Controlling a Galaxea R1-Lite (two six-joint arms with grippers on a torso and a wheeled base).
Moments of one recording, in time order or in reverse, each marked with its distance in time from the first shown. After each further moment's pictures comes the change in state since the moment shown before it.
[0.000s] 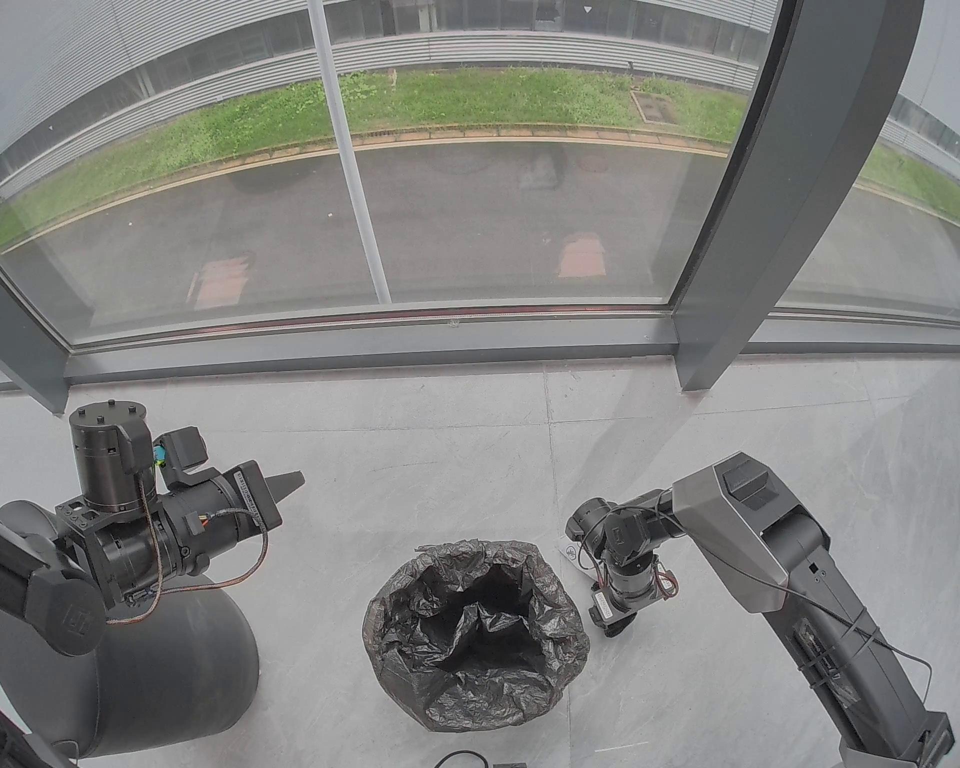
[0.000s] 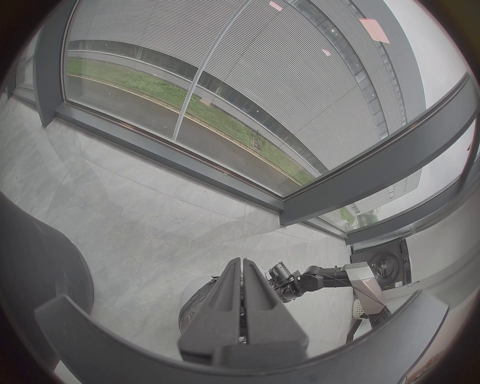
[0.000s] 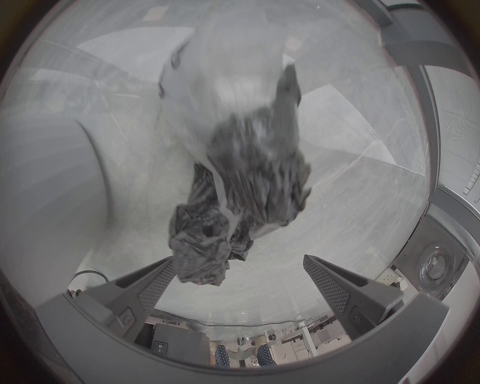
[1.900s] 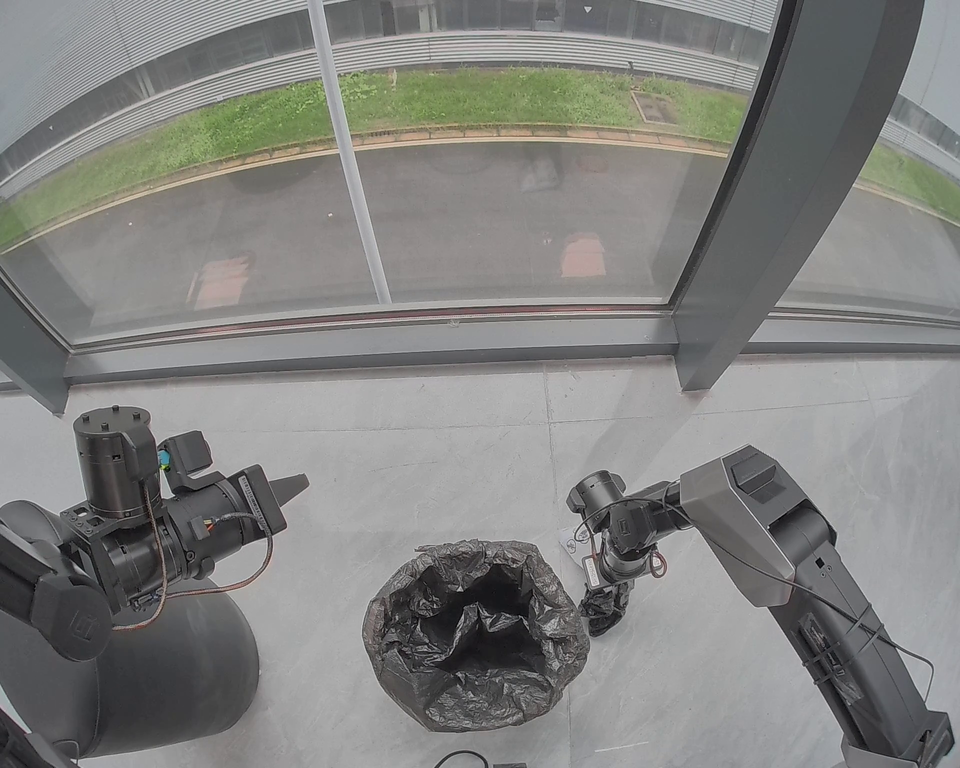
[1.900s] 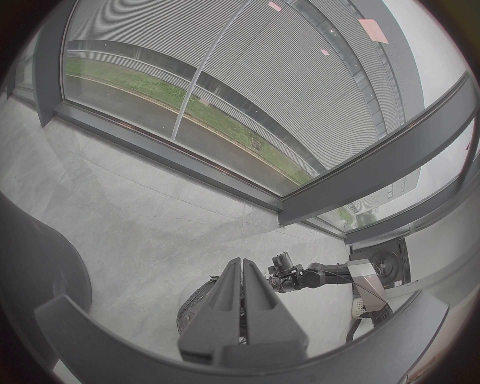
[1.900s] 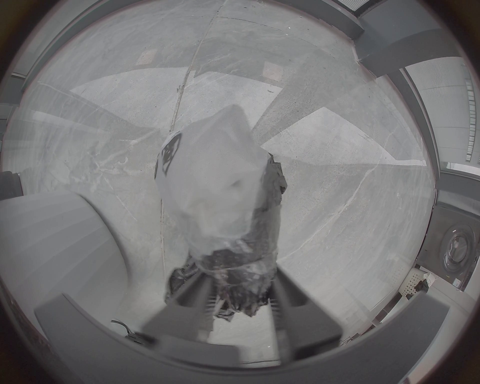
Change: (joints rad) left arm -0.008 0.018 0.017 -0.042 0.000 -0.002; right arm -0.017 -0.015 -0.001 -0.237 0.013 0.042
